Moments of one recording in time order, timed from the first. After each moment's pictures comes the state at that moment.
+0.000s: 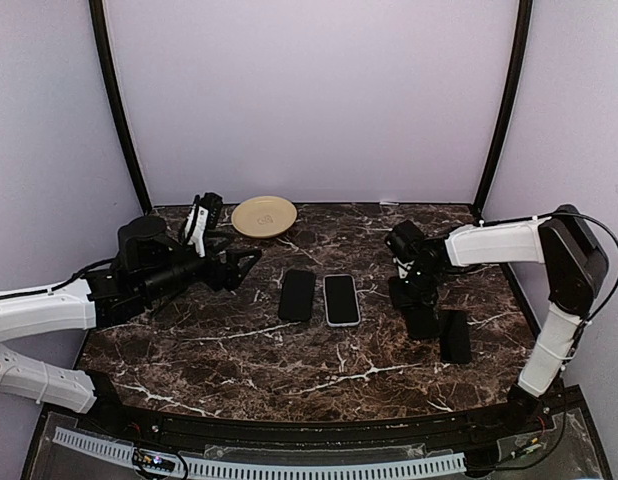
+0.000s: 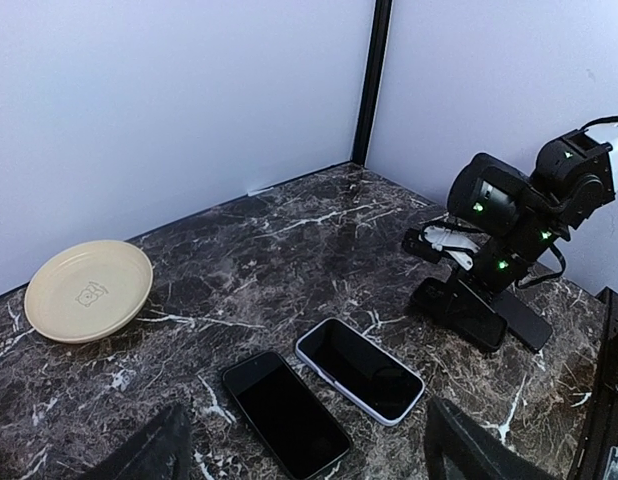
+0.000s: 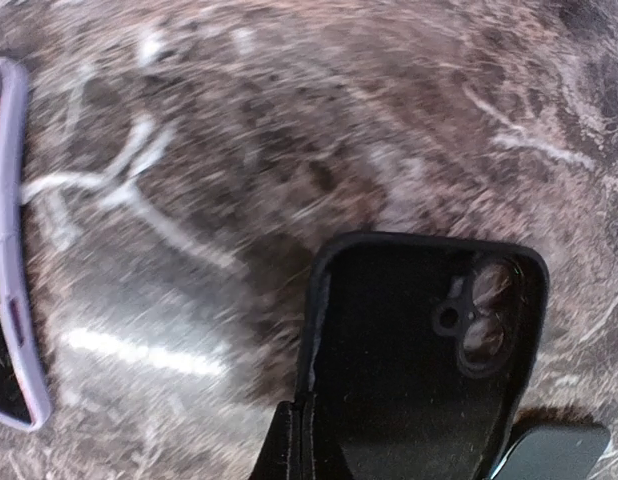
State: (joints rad) left arm -0.78 1.08 0.67 0.22 -0.02 -0.11; right arm 0.61 1.77 1.10 -0.62 0.13 0.46
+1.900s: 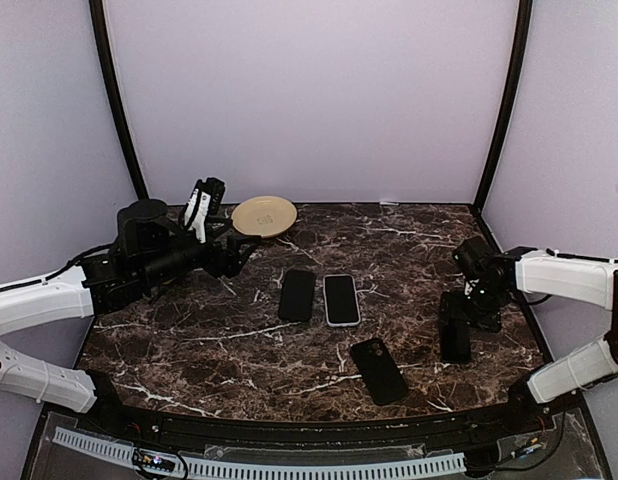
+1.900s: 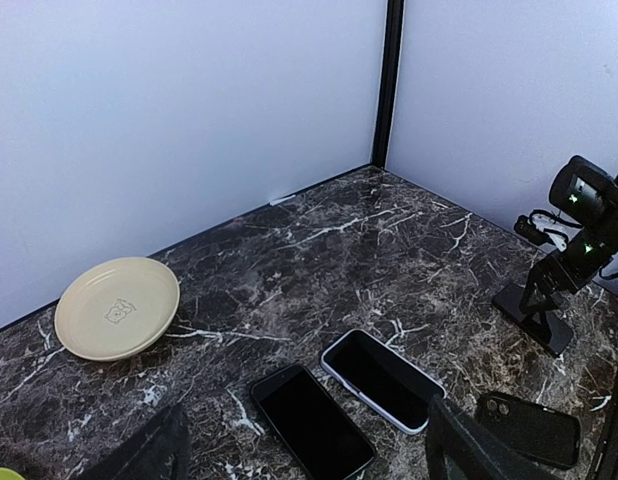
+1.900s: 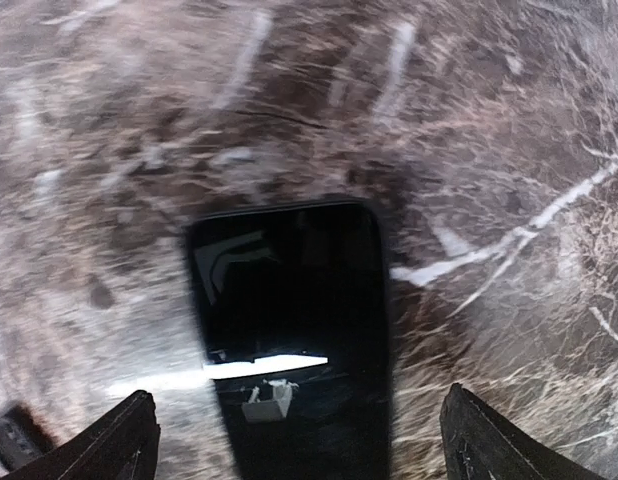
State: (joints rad) left arm -0.78 1.10 0.78 0.11 -0.07 -0.05; right arm 0.41 1.29 0.72 -0.75 0.13 0.65
